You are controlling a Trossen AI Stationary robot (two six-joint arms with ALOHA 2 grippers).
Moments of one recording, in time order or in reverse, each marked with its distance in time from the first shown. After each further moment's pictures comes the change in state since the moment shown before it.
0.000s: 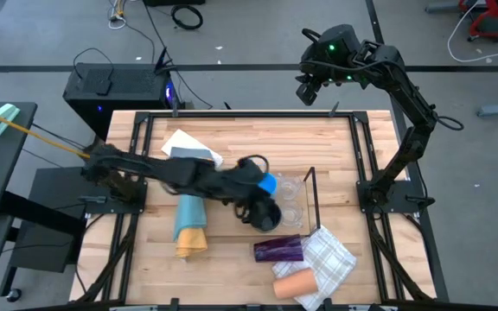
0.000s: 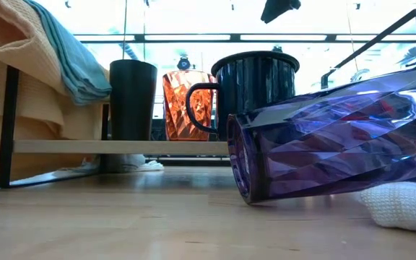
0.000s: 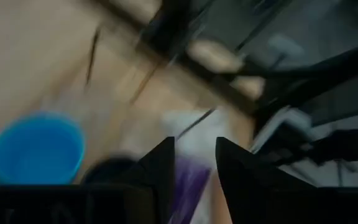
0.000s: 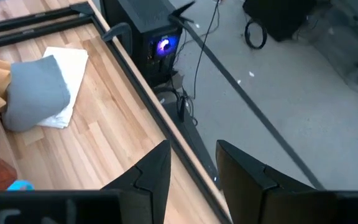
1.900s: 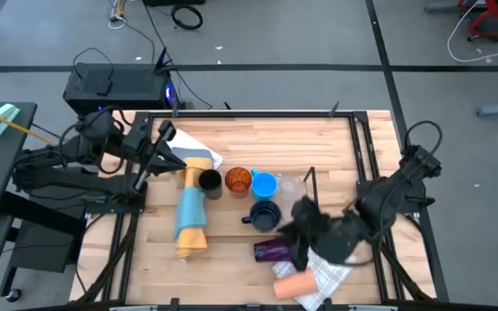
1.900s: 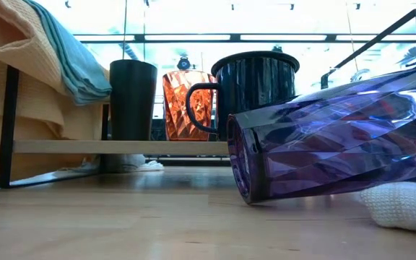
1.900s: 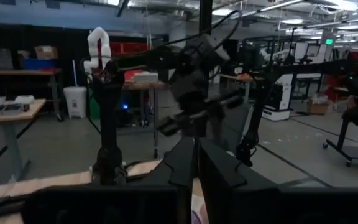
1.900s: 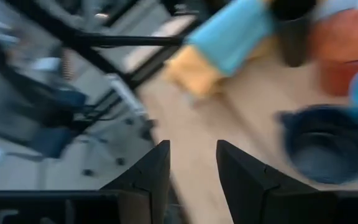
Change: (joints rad) left arm 0.351 -0.946 -0.787 0.532 0.676 0.661; right arm 1.214 0.008 -0.450 0.440 0.386 1.219
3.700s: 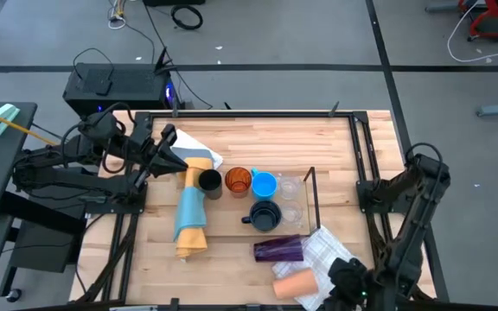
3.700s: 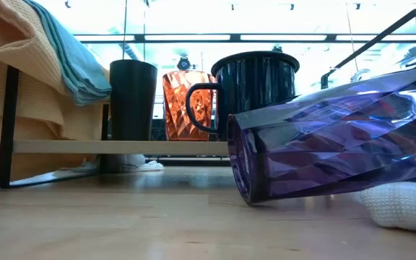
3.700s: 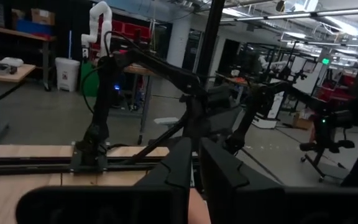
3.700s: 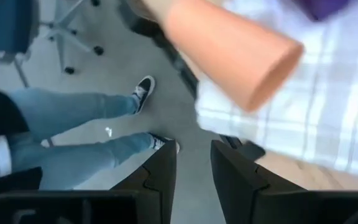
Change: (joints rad) left arm 0.000 0.002 0.000 -0.037 -0.004 -0.162; right arm 0.398 0.033 -0.371 0.040 -0.228 0.614
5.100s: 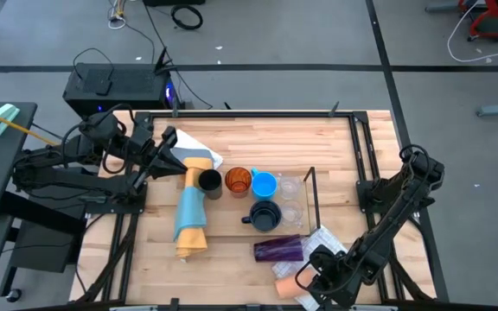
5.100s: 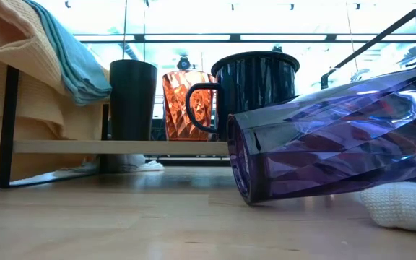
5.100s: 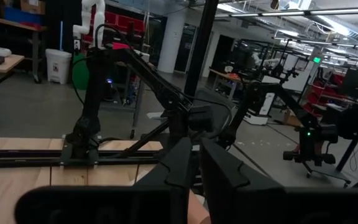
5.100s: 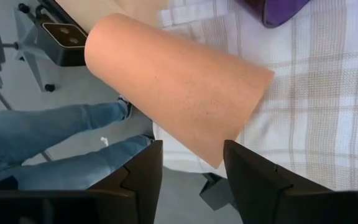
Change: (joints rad) left arm -0.001 0.000 0.000 -0.018 0.032 -0.022; right arm -0.148 -0.001 -0.227 0.195 -0.149 0.071
